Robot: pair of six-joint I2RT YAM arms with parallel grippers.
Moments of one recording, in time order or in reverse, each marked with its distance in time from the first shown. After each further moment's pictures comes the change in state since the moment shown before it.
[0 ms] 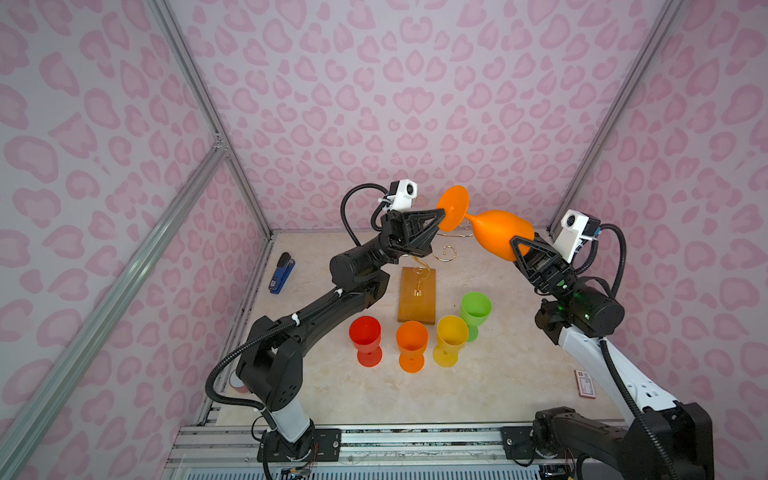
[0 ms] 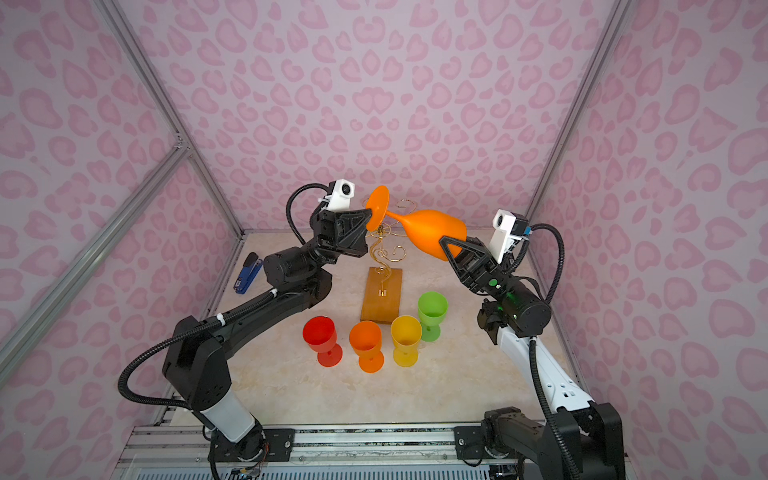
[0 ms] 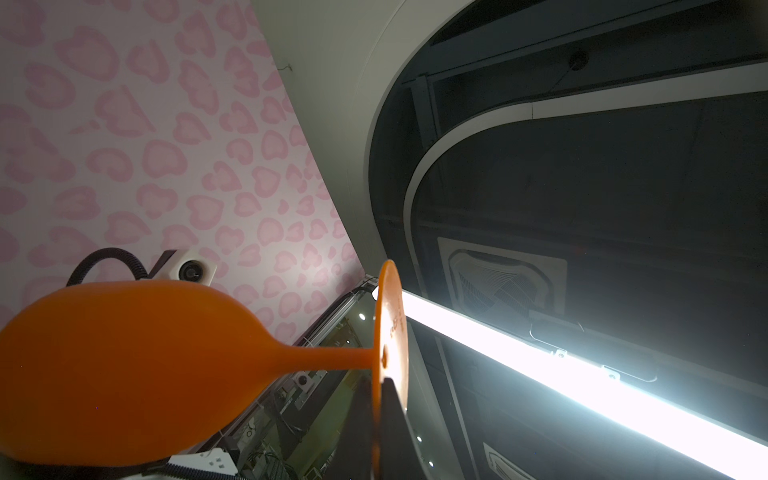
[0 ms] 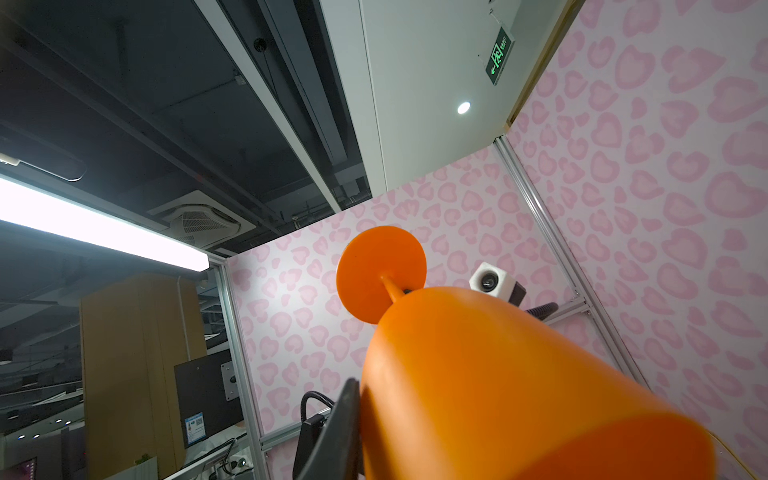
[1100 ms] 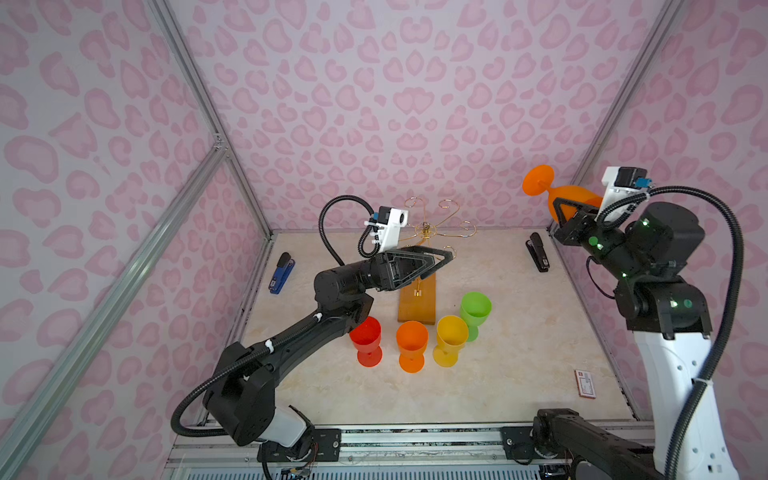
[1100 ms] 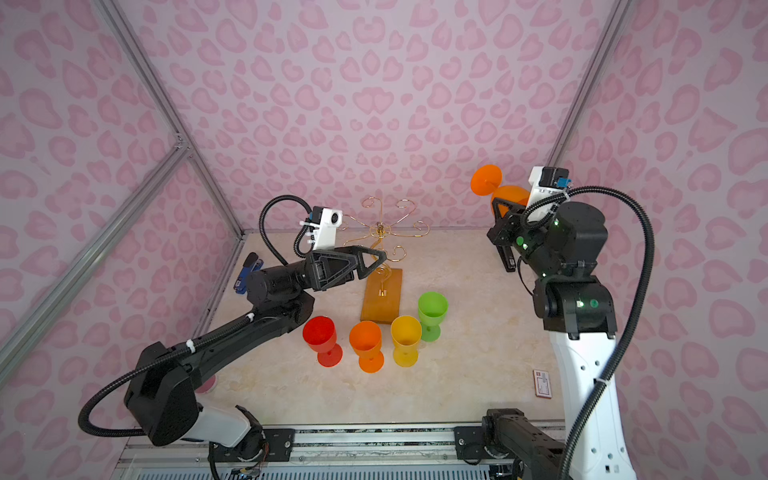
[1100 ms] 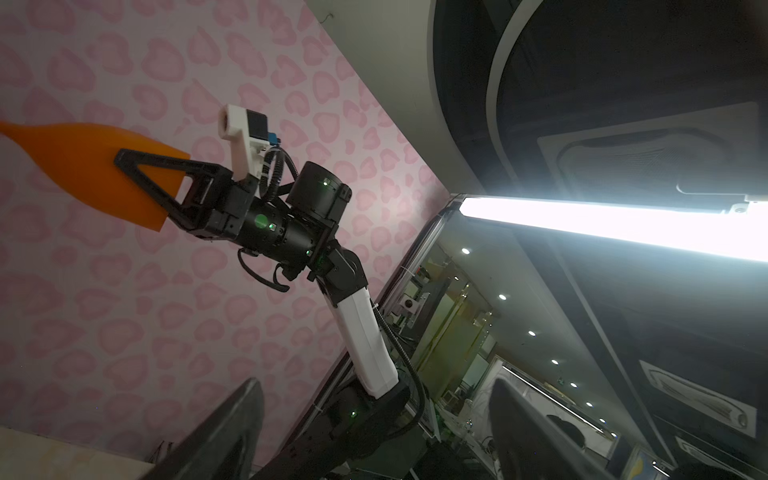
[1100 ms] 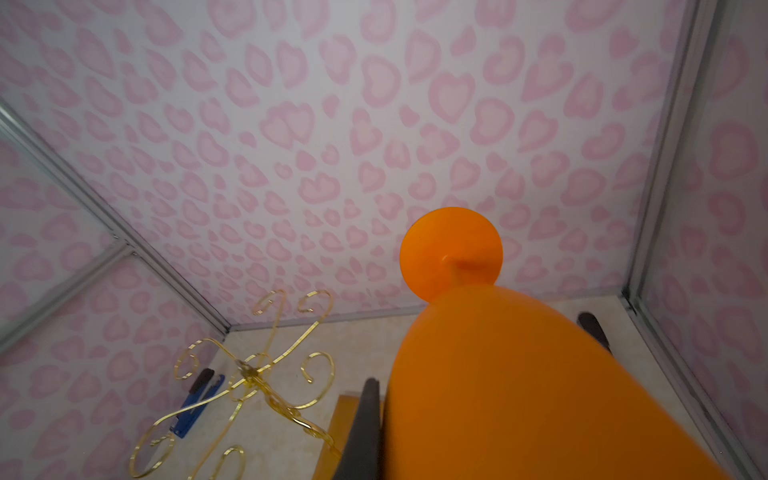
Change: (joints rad) left arm 0.023 -0.303 -0.302 -0.274 0.240 0.610; right arm -0.191 0.064 0.812 -2.221 0.555 -1.186
